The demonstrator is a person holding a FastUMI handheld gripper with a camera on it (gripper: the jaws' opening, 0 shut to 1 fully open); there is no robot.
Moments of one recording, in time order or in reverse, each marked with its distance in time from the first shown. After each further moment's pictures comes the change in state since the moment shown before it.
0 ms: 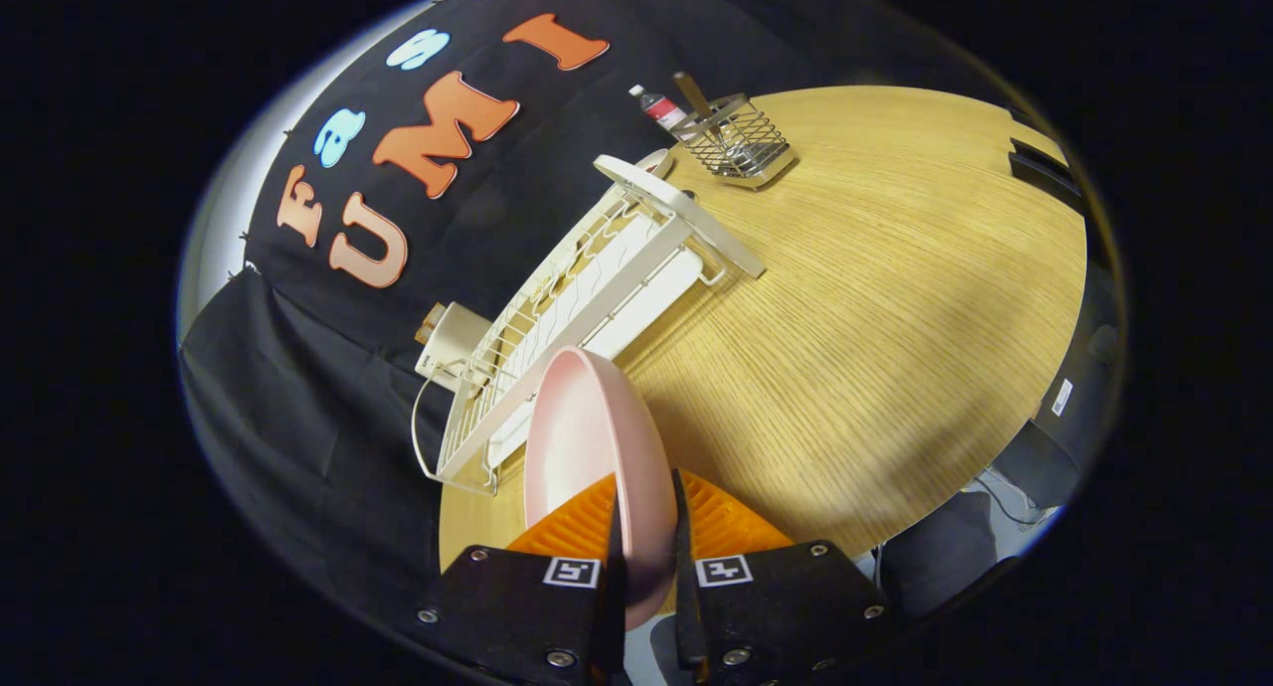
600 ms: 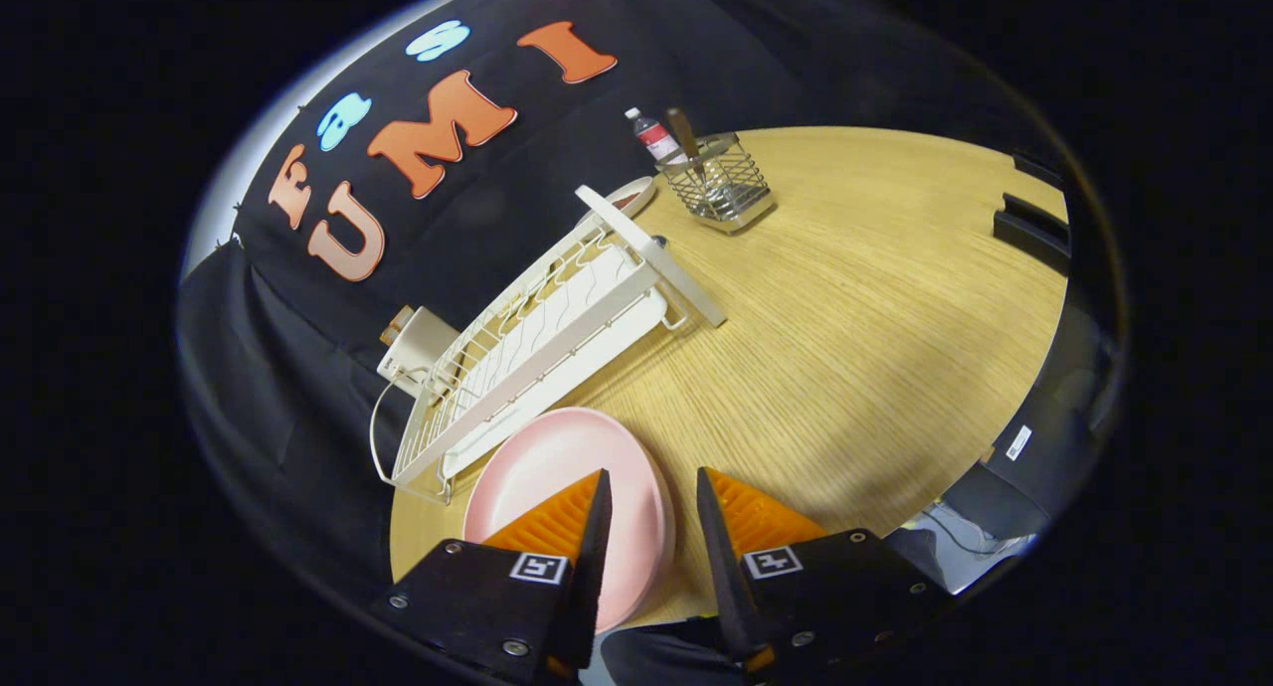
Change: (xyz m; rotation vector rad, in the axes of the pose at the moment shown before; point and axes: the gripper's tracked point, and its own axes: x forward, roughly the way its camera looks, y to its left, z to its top) arm -0.004 -0.028 0.038 -0.129 -0.117 -0.122
